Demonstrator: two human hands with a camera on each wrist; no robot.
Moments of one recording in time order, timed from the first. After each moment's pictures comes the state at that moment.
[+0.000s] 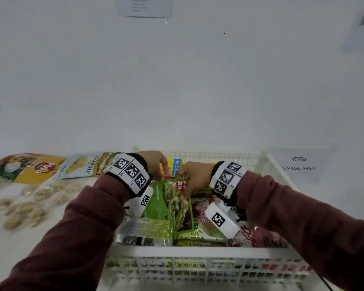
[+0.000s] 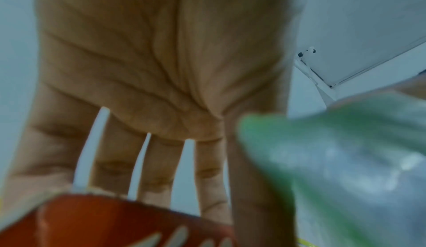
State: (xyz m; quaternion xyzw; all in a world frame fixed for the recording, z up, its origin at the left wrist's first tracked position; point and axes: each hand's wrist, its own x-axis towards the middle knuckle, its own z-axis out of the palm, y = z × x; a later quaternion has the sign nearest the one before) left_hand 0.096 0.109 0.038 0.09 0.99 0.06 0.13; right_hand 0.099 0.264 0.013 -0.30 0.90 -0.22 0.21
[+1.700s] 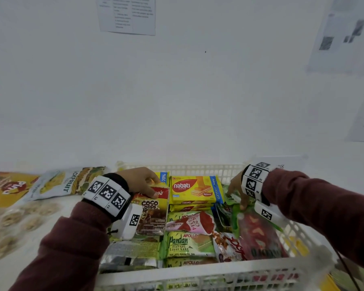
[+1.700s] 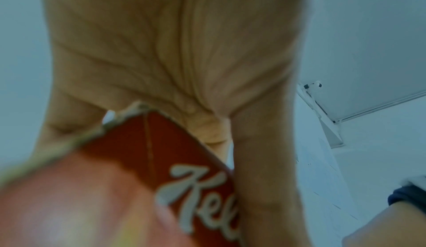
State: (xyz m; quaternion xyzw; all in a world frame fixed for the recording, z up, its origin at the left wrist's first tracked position) left_hand 0.099 0.100 0.032 0.09 0.97 0.18 0.16; right_hand 0.080 0.375 0.029 -0.13 0.91 0.33 0.23
